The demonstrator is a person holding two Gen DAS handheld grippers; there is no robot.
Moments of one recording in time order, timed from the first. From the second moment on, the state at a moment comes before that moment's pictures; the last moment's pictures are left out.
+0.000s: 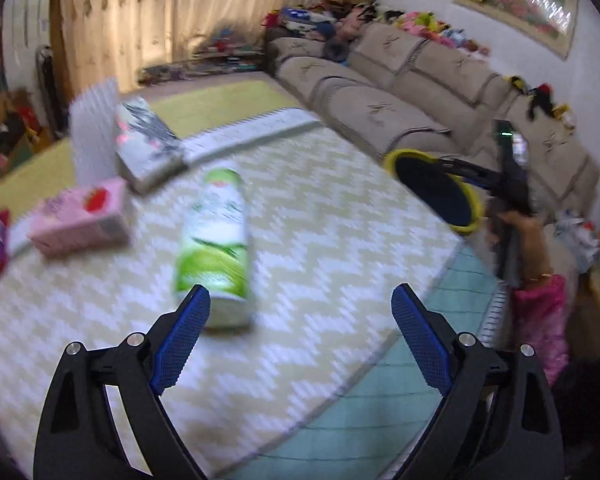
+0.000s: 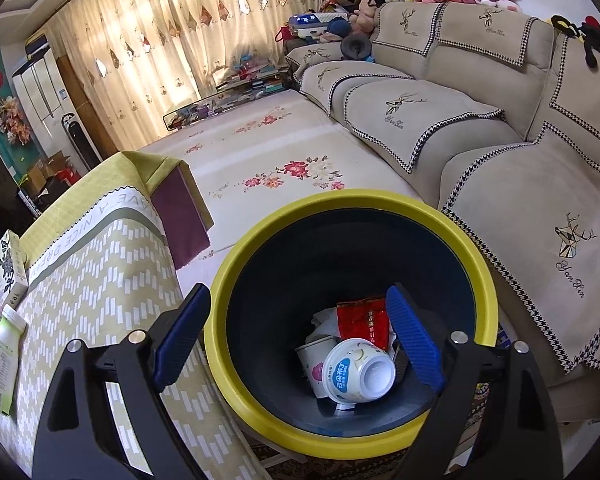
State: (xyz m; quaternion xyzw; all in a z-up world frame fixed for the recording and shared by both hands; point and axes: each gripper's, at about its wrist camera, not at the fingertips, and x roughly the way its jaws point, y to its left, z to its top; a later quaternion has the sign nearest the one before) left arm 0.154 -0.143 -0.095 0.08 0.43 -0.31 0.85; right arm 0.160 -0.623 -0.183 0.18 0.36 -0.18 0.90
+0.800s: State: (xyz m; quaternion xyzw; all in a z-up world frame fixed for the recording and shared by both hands) left arm 0.274 -0.197 -0.152 0.14 0.56 -0.19 0.80; right arm 0.153 -0.634 -0.201 0.21 0.37 -0.17 0.89
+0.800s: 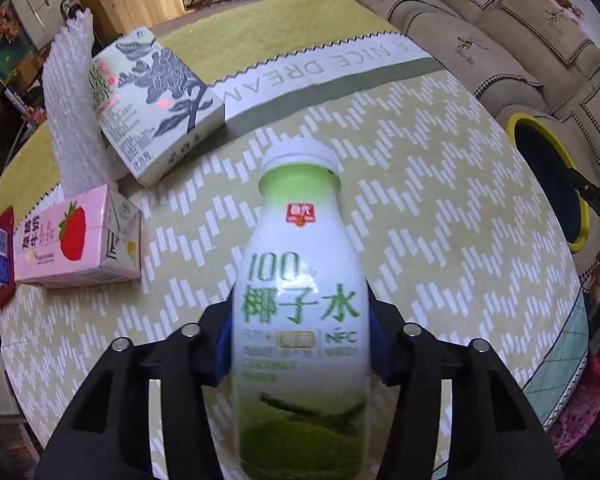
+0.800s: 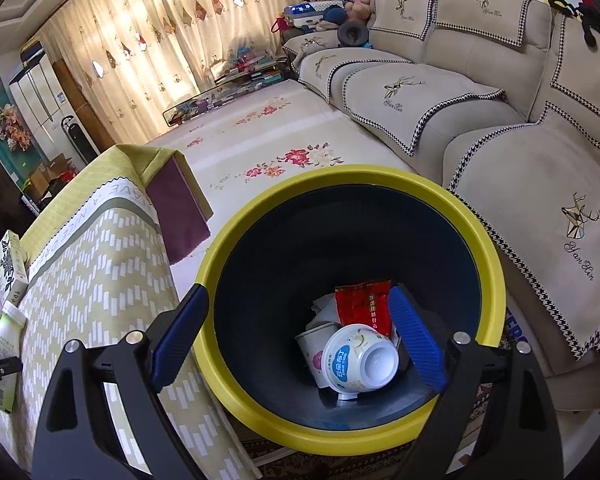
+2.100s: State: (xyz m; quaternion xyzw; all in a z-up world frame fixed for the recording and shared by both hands) left arm 0.219 -0.585 -0.148 0.26 0.49 -0.43 0.72; right arm 0.036 -0.746 -0.193 0.25 0.32 -0.27 0.87
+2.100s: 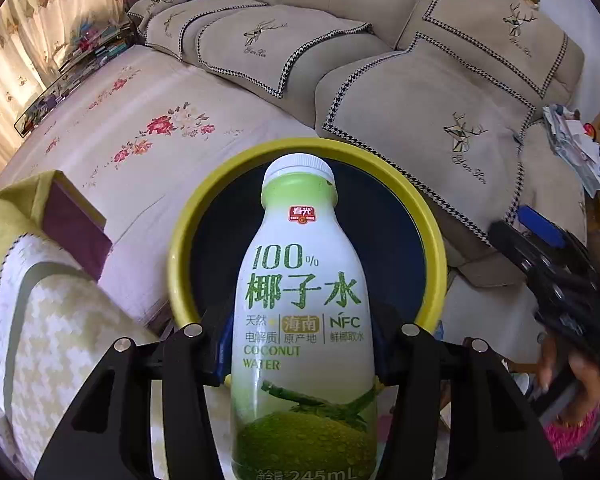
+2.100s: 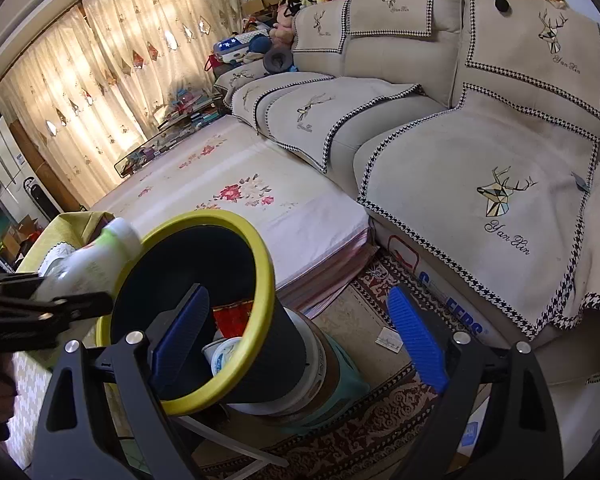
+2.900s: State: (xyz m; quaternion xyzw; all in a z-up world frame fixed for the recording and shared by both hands) left arm 0.176 -0.373 -0.053 0.08 0.39 -0.39 0.83; right arm 0.058 -0.688 -0.175 0.22 0.33 -0.21 0.89
